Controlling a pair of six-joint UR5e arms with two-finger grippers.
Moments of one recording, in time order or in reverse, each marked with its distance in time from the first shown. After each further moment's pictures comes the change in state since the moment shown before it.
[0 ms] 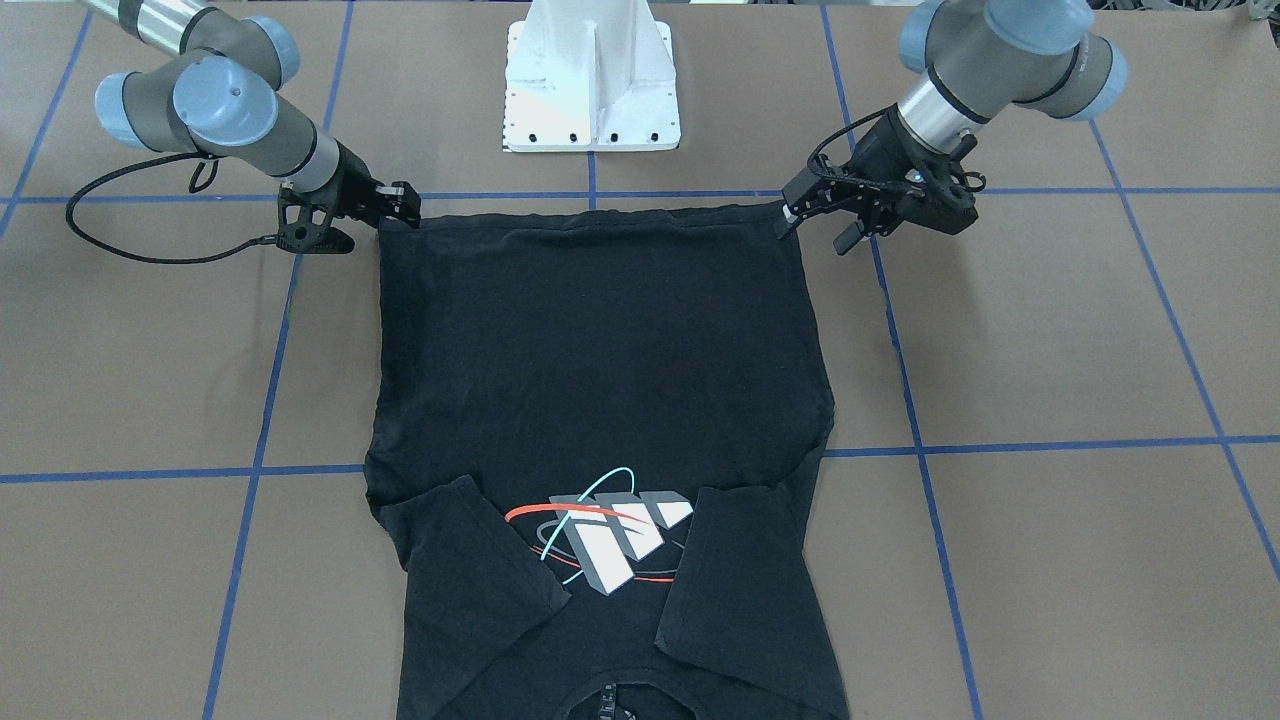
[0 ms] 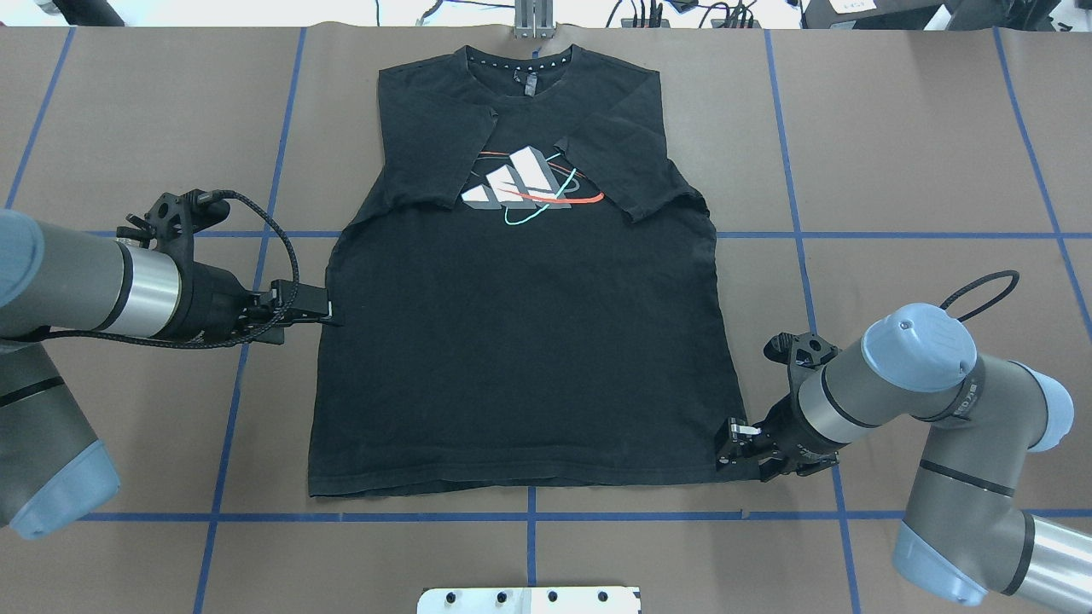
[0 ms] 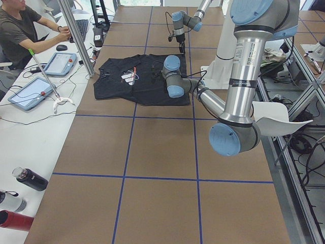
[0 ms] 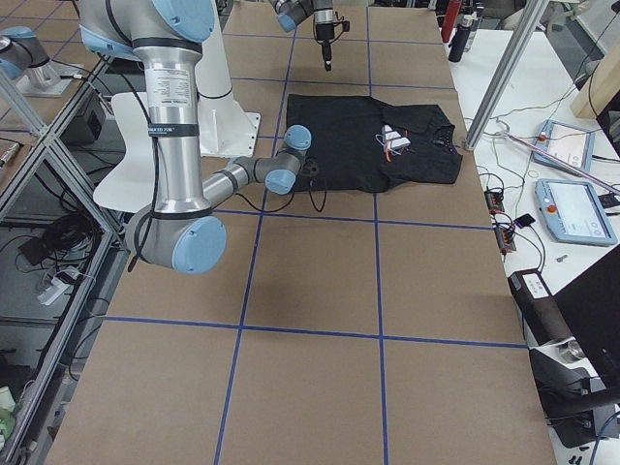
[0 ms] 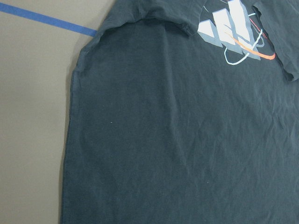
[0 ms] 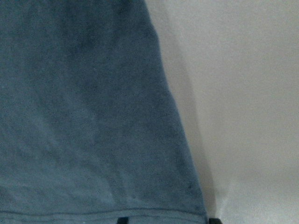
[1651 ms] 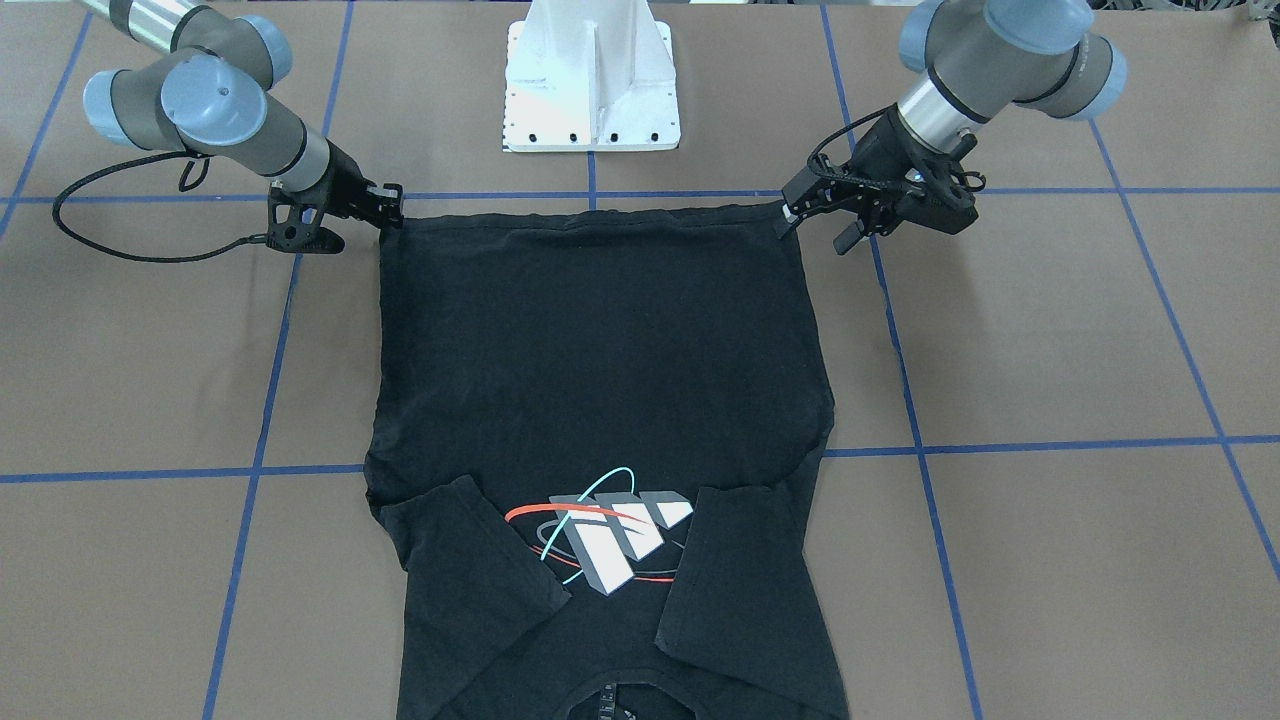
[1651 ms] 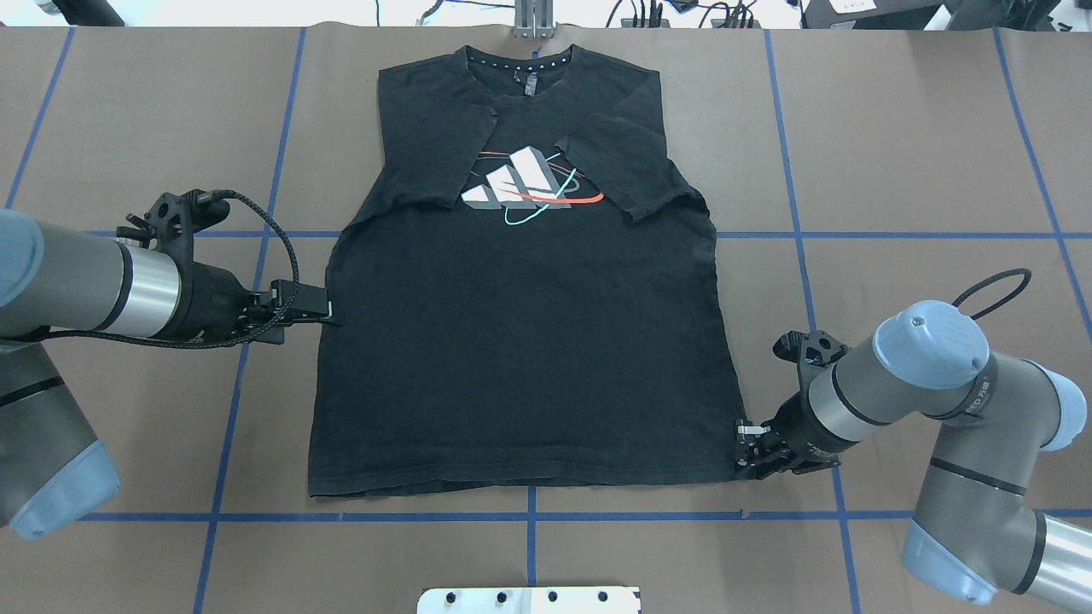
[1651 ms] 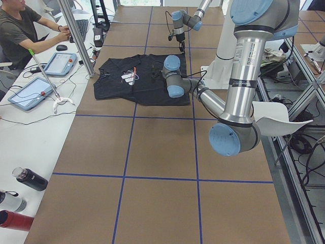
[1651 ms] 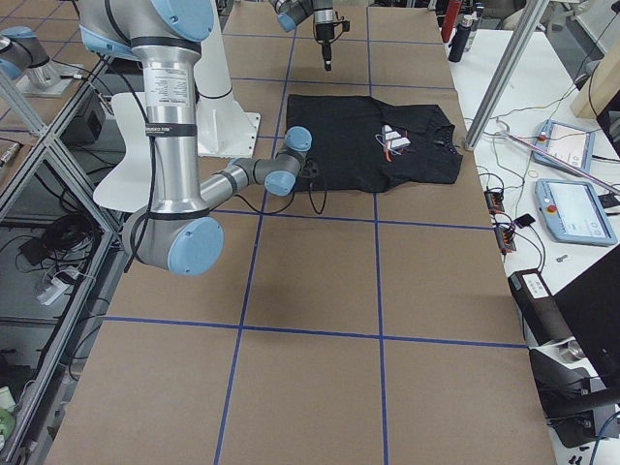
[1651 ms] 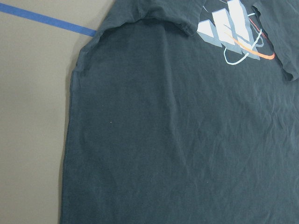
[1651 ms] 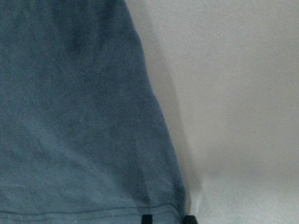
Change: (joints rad) left arm 0.000 0.000 0.000 0.000 0.000 0.000; right arm 0.012 -0.018 0.009 0.002 0.011 0.000
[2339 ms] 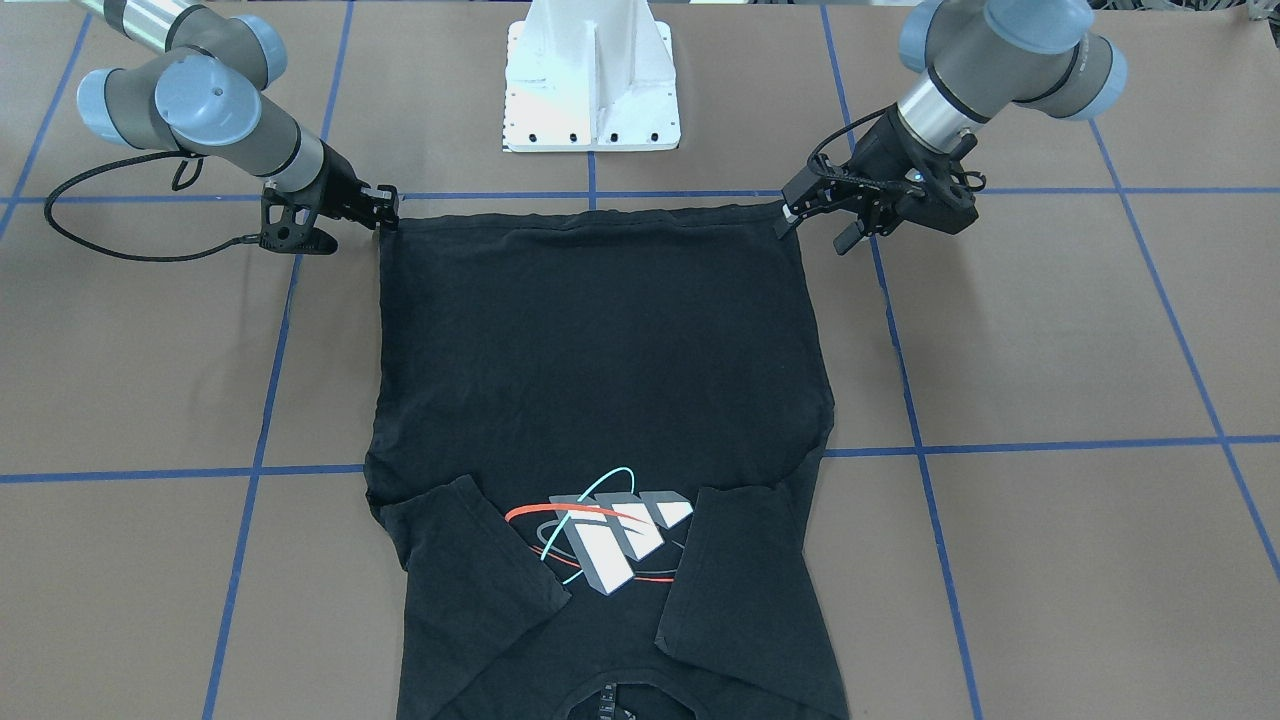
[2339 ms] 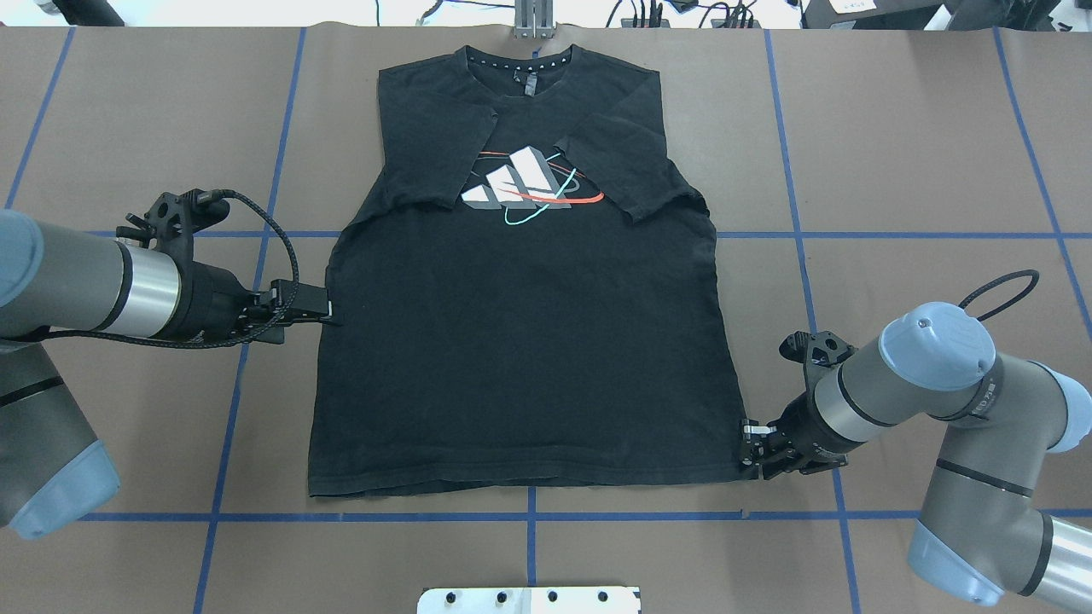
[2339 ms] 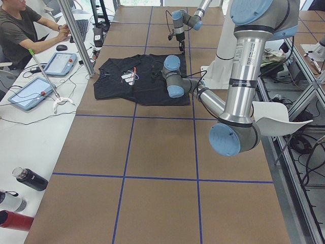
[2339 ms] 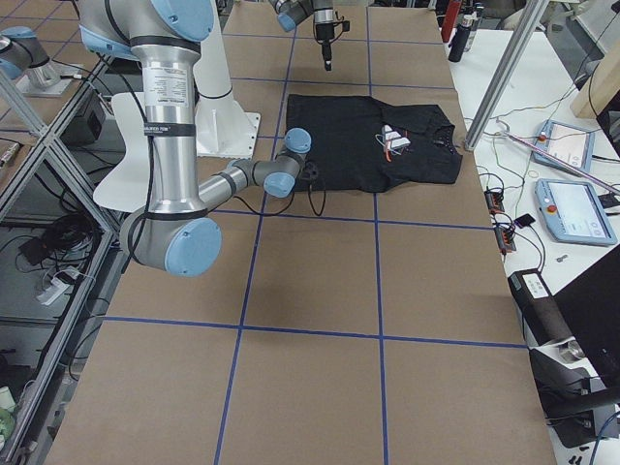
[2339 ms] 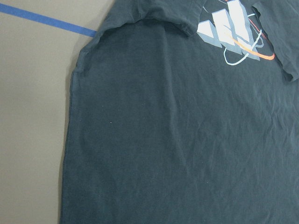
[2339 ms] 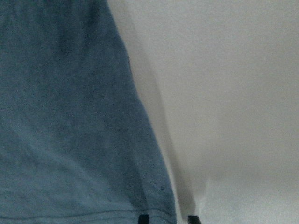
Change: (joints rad) left arm 0.000 0.000 -0.001 0.000 0.001 0.000; right arm 0.000 -0.011 0.001 0.001 -0.008 0.000
